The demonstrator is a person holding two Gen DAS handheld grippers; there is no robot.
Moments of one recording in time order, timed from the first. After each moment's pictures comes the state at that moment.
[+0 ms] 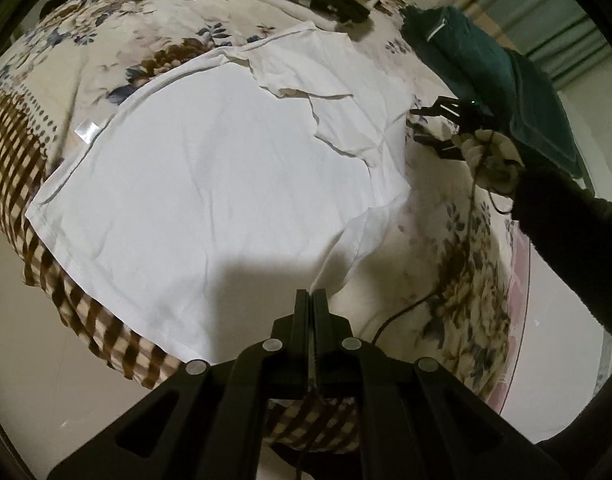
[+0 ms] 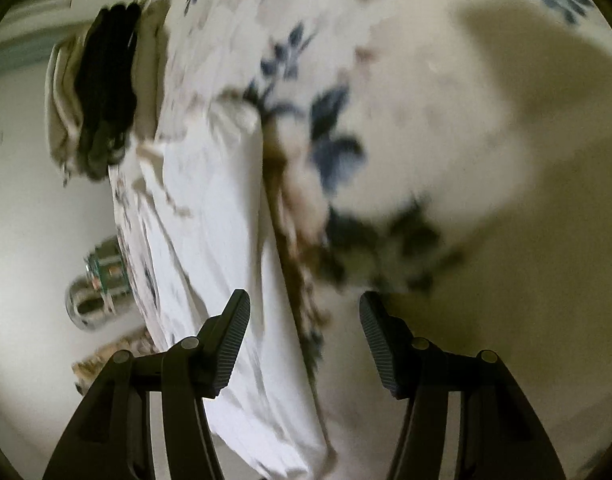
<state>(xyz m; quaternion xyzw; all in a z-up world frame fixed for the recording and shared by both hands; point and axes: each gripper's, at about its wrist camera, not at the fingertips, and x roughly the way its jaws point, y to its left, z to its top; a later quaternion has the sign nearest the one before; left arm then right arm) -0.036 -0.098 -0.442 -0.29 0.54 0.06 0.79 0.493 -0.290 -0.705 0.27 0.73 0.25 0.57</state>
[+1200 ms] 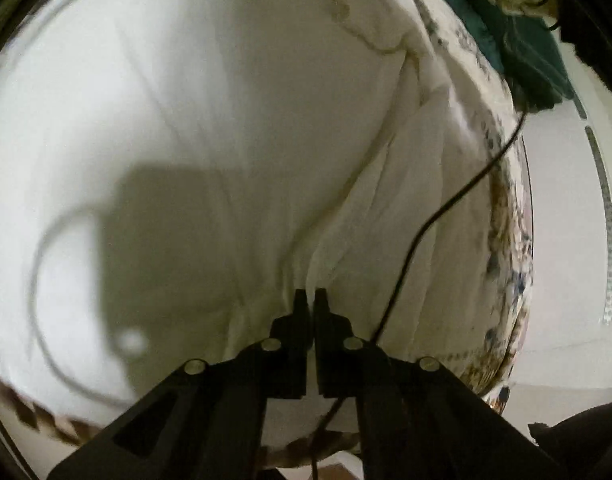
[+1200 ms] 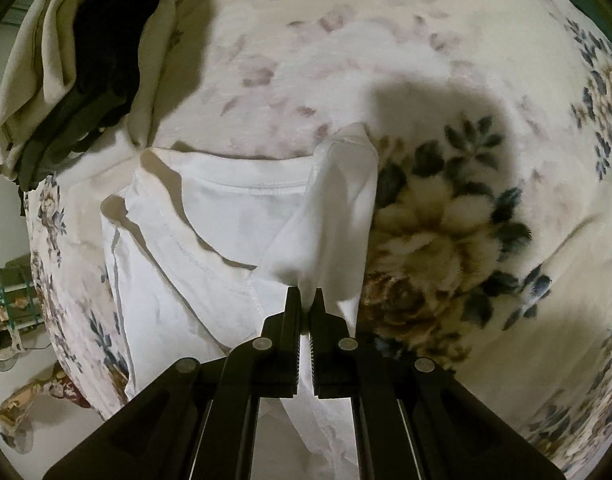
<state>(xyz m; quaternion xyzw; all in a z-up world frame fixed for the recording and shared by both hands) 0.005 -0.064 -0.568 -0.26 0.63 -0.08 0.72 0.507 -0.133 -0.636 0.10 0.74 0.11 0.66</state>
